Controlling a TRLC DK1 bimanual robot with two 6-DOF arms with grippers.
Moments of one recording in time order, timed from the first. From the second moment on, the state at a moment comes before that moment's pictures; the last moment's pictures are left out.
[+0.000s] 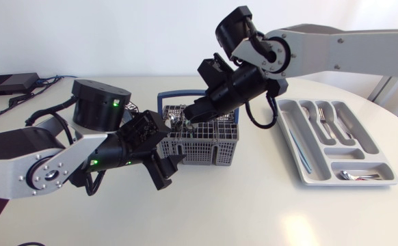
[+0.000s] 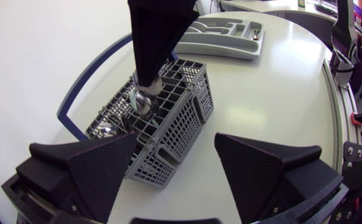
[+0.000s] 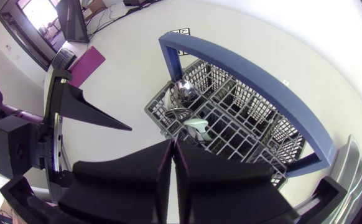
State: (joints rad) left arm -0.64 1.34 0.72 0.00 0.10 0.49; right arm 0.59 1.76 1.43 -0.60 -0.33 0.00
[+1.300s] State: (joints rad) left arm -0.67 1.37 0.72 0.02 0.10 0.49; right arm -0.09 1.17 0.90 -0.66 0.09 0.03
